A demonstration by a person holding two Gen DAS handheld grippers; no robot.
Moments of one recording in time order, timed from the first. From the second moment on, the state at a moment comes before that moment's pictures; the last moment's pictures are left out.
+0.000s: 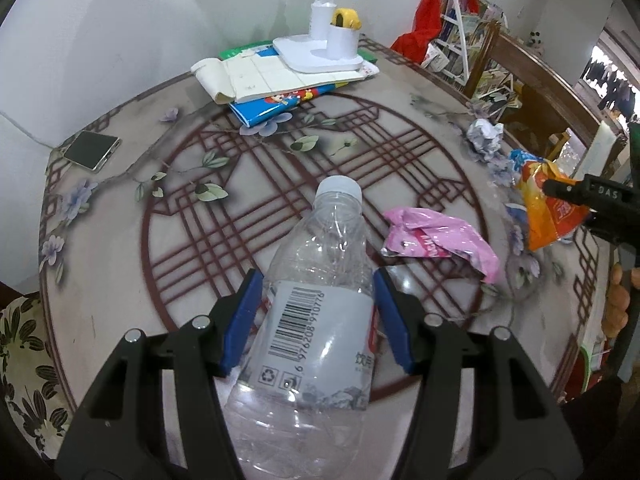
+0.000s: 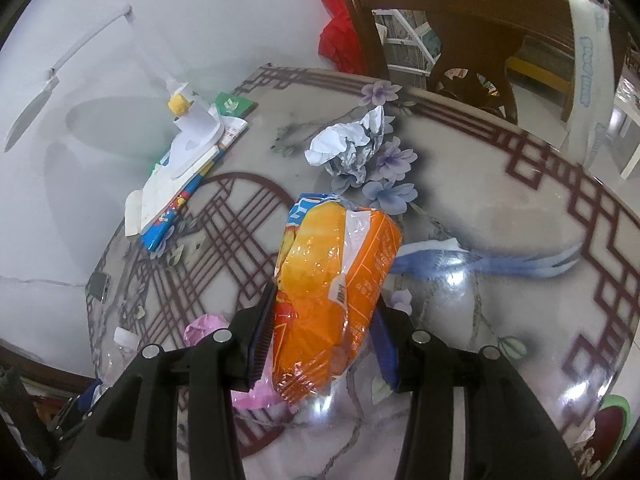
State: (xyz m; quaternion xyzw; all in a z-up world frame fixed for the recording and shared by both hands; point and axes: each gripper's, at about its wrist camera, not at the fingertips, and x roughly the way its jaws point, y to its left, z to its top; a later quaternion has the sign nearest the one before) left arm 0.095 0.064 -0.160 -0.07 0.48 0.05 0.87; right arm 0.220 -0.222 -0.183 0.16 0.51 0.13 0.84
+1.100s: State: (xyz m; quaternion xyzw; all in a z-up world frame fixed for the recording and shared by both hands) left arm 0.050 -0.008 -0.124 -0.05 0.45 -0.04 0.89; right arm 0.072 -0.291 -0.114 0.26 0.44 0.17 0.85
